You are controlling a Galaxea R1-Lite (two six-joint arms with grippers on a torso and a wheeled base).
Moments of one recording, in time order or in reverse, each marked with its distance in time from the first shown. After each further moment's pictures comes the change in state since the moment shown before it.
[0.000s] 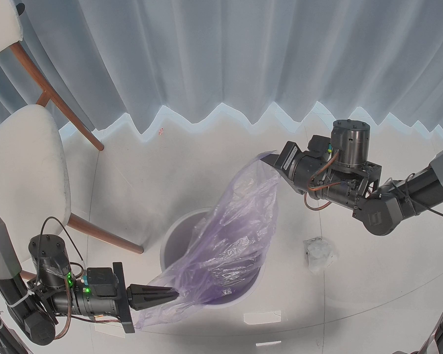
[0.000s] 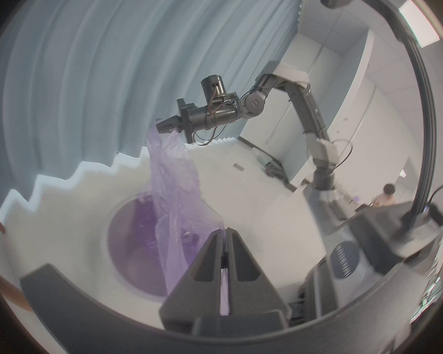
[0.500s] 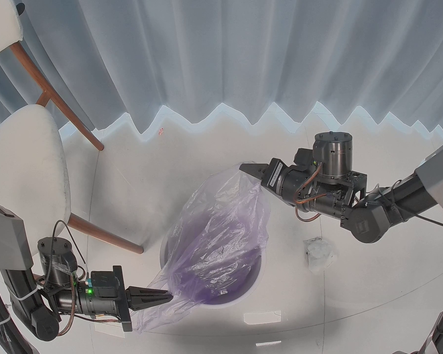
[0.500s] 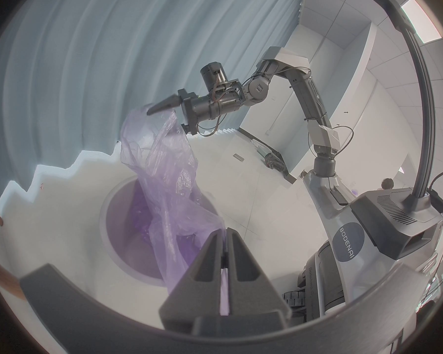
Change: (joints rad) left arm 0.092 0.115 0.002 0.000 -0.048 0.124; right arm 0.037 0.060 -0.018 0.039 -0.017 -0.055
